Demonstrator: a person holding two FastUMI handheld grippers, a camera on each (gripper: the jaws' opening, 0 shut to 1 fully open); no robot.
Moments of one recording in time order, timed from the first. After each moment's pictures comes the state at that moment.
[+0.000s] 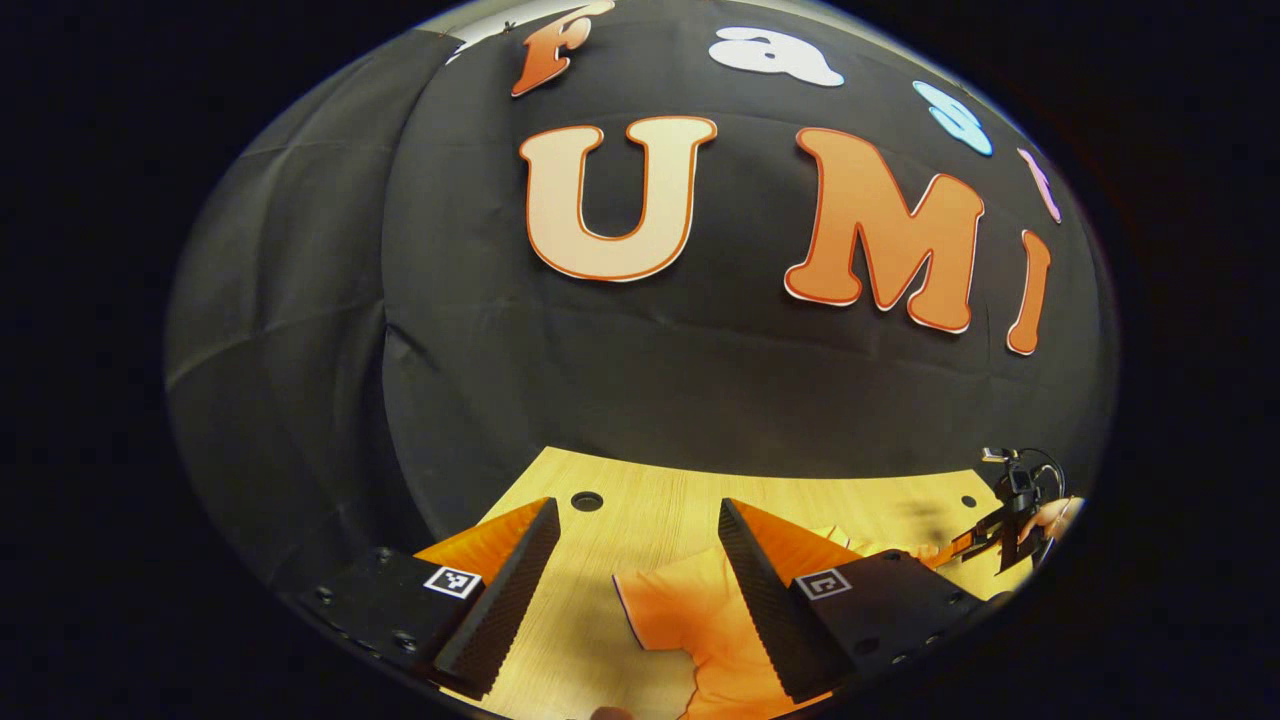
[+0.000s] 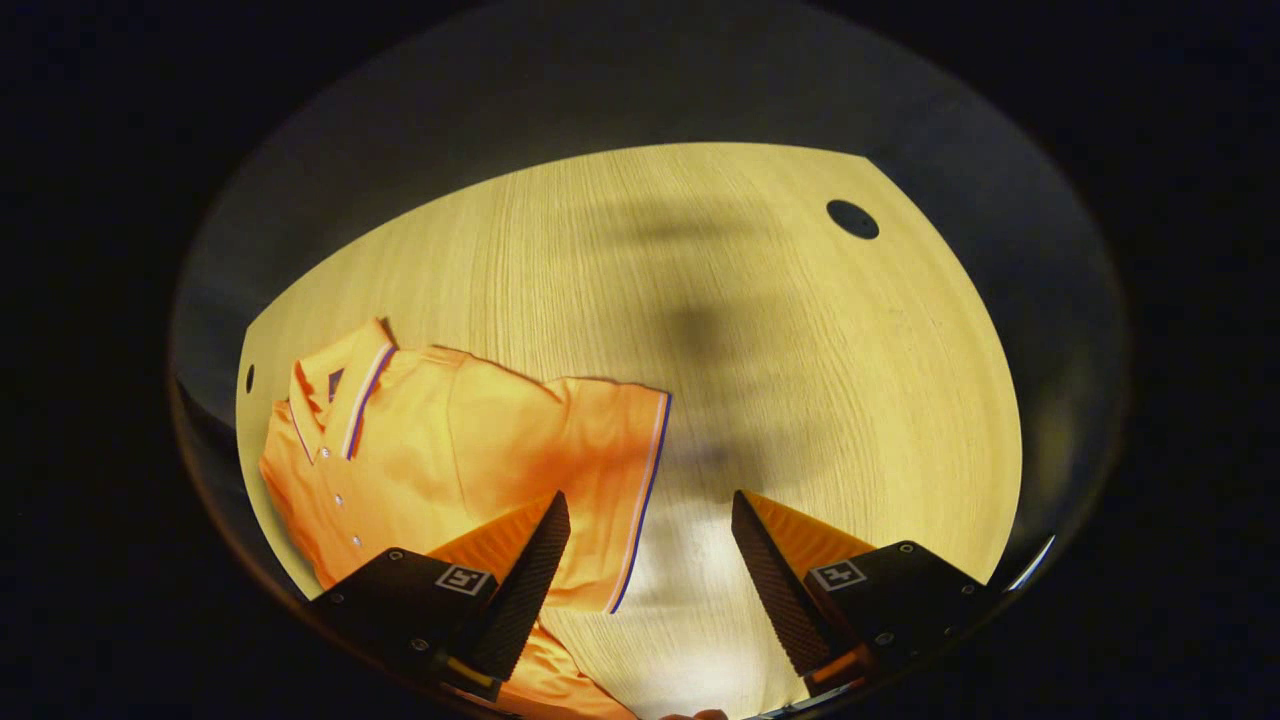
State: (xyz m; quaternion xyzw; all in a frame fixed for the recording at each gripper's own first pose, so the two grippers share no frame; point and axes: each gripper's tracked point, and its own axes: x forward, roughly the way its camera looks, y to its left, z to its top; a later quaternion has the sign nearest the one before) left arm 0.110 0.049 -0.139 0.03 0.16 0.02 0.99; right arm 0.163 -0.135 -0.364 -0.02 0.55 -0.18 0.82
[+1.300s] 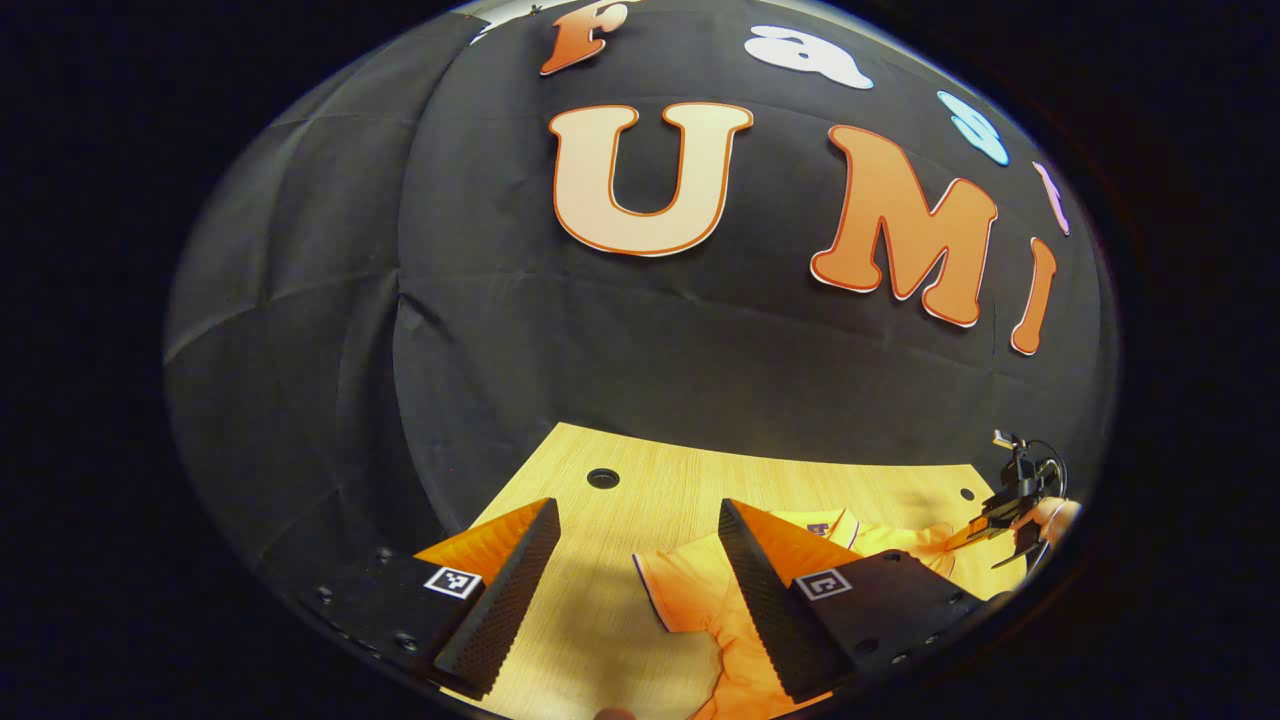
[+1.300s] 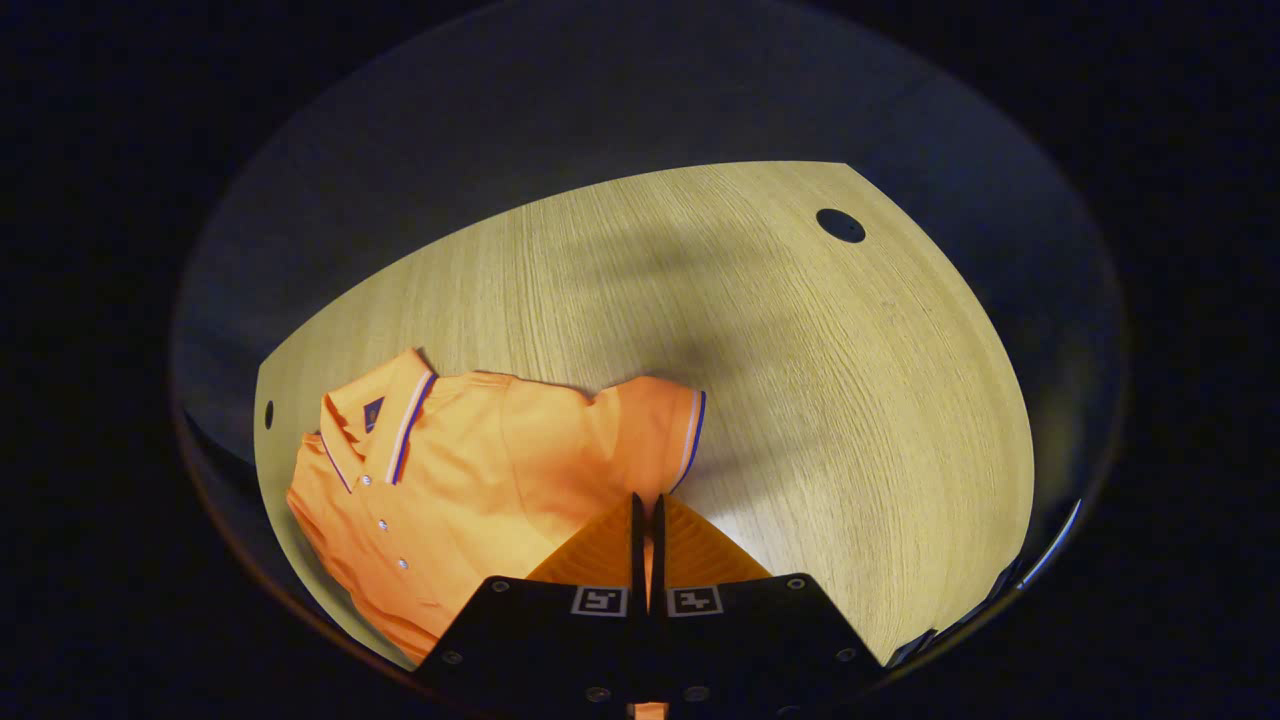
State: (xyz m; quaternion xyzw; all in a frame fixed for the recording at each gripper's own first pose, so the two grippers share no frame) left arm 0.095 0.094 -0.152 0.01 0.18 0.02 0.98; right arm 0.168 -0.082 -0.326 0.02 0.49 -0.18 0.85
